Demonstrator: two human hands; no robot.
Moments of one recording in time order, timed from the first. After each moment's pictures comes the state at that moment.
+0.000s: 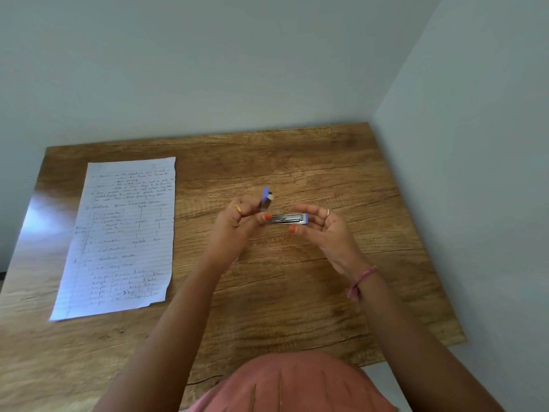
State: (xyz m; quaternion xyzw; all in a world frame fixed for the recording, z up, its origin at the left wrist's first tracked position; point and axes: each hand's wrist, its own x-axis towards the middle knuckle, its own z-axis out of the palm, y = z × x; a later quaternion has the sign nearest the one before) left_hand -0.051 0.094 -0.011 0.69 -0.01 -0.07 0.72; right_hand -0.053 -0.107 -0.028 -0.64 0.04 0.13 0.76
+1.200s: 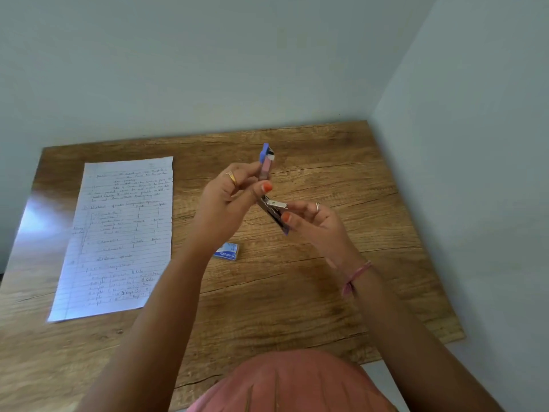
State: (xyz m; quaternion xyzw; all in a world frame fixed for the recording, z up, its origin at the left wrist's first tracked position) left_hand -0.040 0.096 0.055 0.77 -0.10 0.02 0.64; right_hand -0.053 -0.092 -0.006 -0.66 -0.03 0.14 0.74
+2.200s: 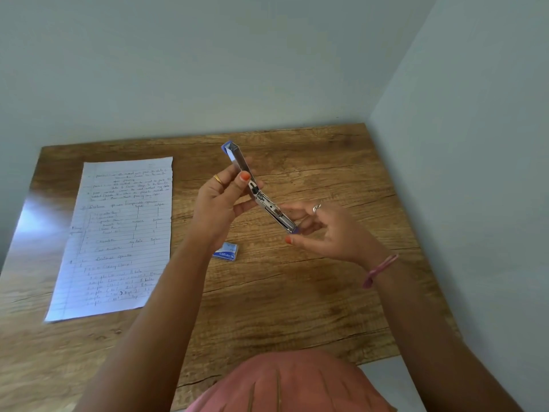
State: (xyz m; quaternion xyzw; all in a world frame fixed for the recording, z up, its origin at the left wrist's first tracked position) left_hand -0.028 0.103 0.024 0.55 0.04 -0.07 0.83; right_hand -0.050 -0.117 0.028 -0.85 -0.23 0.14 0.45
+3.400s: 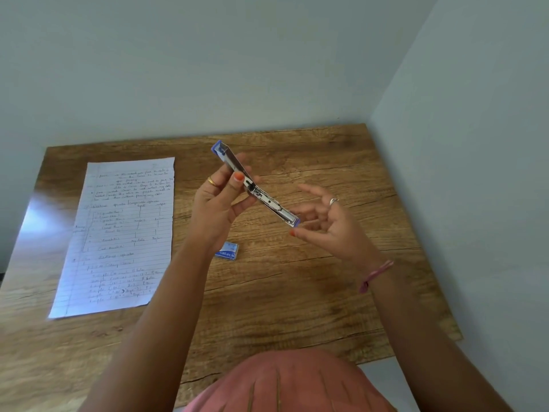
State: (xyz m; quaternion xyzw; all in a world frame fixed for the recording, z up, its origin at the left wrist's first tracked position) left_hand -0.035 0.104 0.025 0.52 0.01 -0.04 0.85; right_hand -0.055 -0.119 0.011 -0.77 -0.14 0.09 0.62
